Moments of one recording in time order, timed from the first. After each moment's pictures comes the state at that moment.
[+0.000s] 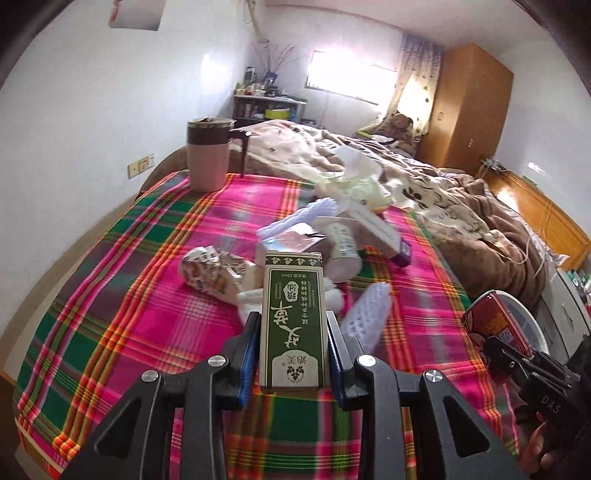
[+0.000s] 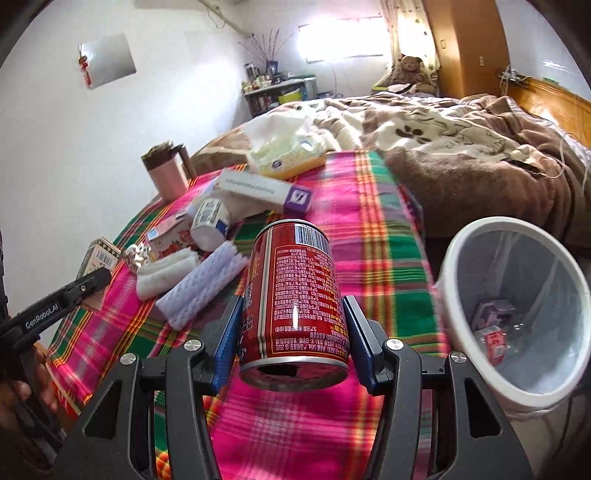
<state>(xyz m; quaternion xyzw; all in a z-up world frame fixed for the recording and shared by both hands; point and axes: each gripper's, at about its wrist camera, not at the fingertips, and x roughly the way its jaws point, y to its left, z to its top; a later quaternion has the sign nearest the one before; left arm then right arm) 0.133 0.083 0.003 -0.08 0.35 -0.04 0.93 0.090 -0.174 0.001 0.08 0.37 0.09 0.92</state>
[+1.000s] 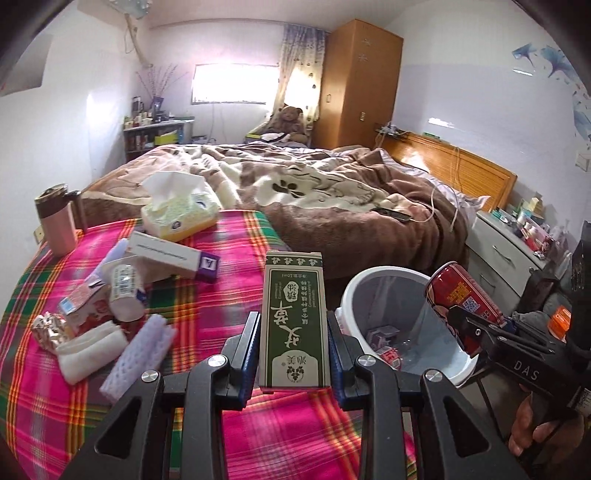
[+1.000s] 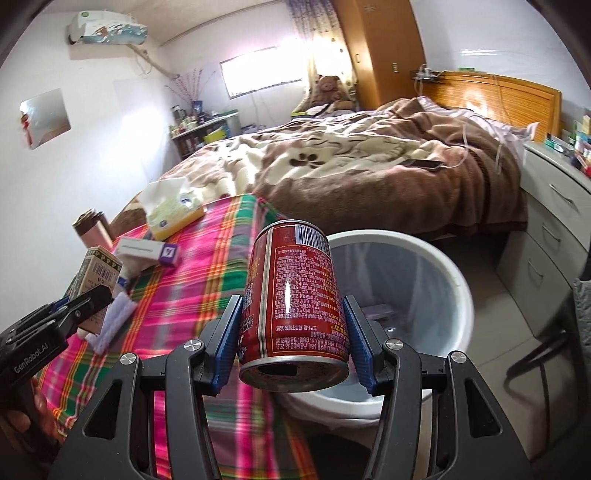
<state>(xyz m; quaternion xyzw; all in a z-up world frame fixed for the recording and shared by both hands) 0.121 -0.107 0.033 0.00 0.32 -0.21 0.92 0.056 -0.305 0.021 0.12 0.33 -0.04 0.94</state>
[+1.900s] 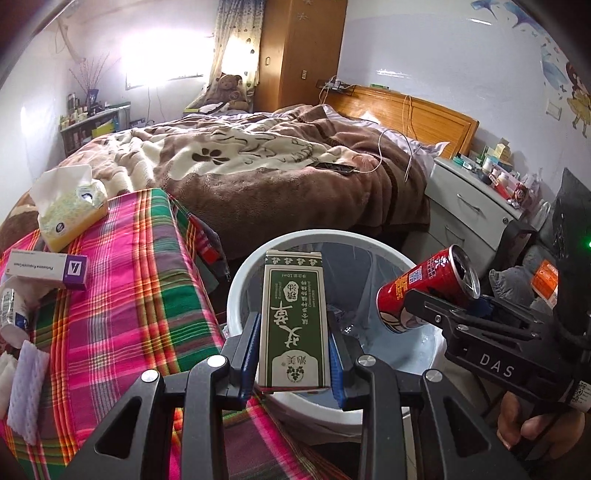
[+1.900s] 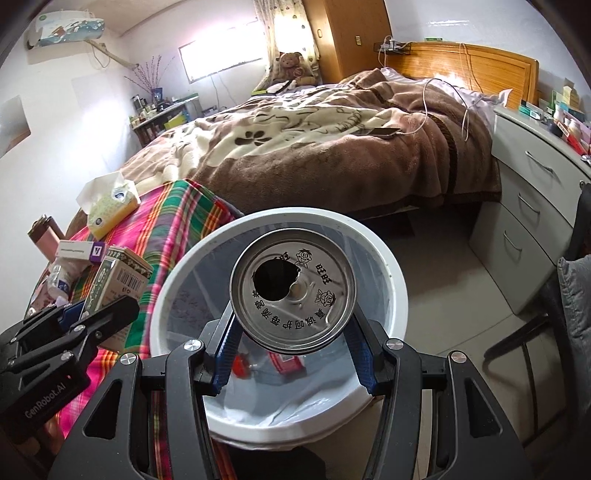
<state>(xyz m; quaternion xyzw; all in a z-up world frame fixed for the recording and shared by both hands) 0.148 -0.244 -0.011 0.06 0.37 -0.30 0.88 0.070 -0.377 -0.012 0.14 0.38 -0.09 0.91</state>
